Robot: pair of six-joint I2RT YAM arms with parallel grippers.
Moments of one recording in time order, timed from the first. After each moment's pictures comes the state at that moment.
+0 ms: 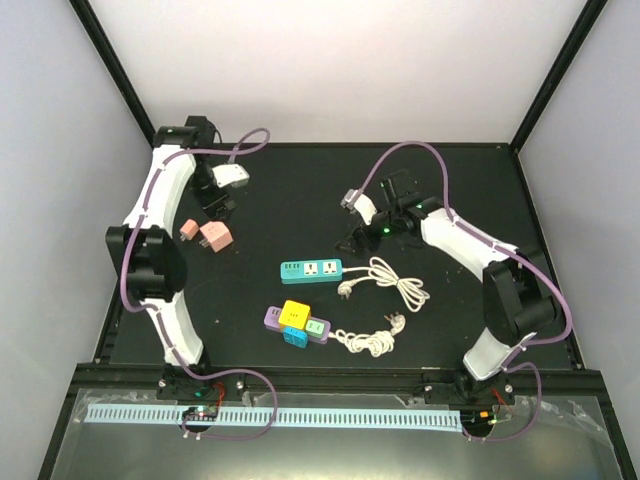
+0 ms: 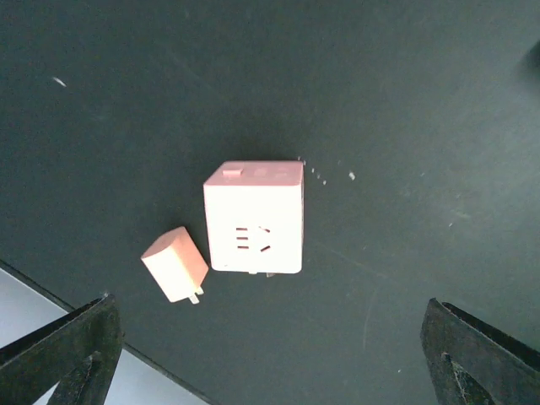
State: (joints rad) left arm -0.05 1.94 1.91 -1.41 -0.04 0.83; right arm 0.47 1.67 1.19 -0.47 -0.66 -0.34
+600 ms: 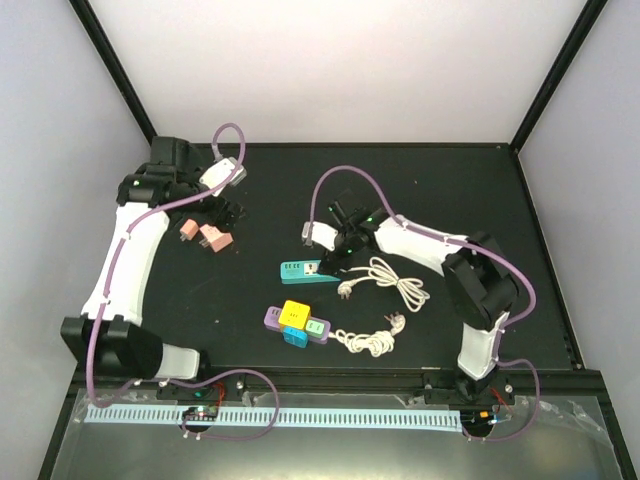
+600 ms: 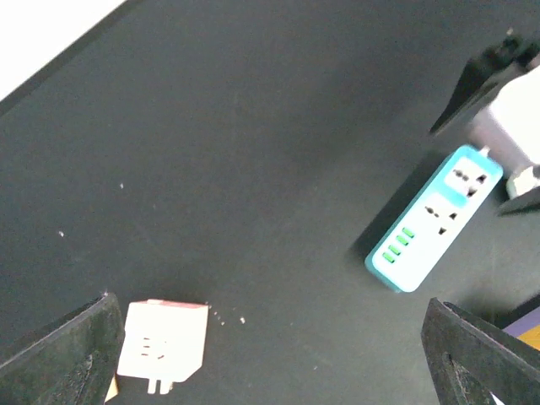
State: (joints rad) left arm -0.05 1.41 1.51 -1.07 0.40 0.61; right arm 0.70 1.84 1.30 -0.52 -0.33 -0.59
